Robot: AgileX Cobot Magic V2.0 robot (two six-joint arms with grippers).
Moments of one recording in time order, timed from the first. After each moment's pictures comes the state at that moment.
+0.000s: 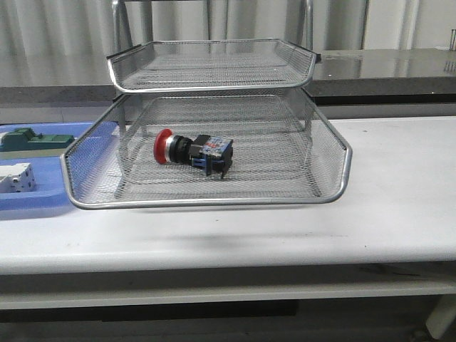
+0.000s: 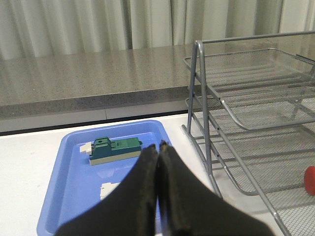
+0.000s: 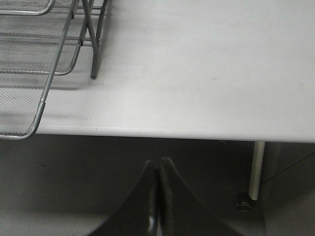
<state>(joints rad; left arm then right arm) -0.09 0.39 -0.34 -0.44 0.10 0.47 0.23 0.57 -0.84 -0.18 0.99 0.21</state>
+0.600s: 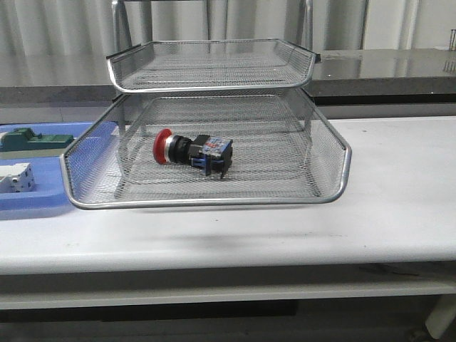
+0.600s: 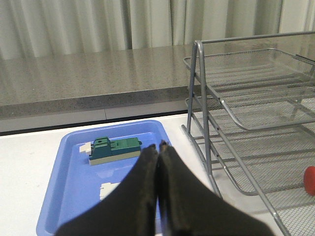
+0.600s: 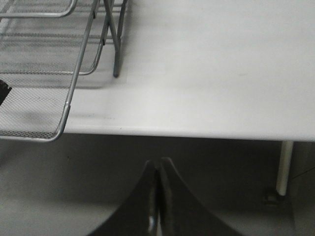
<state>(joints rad) -0.09 0.39 -0.34 -0.44 0.10 0.47 0.23 0.67 -0.84 -0.08 0.93 0.20</state>
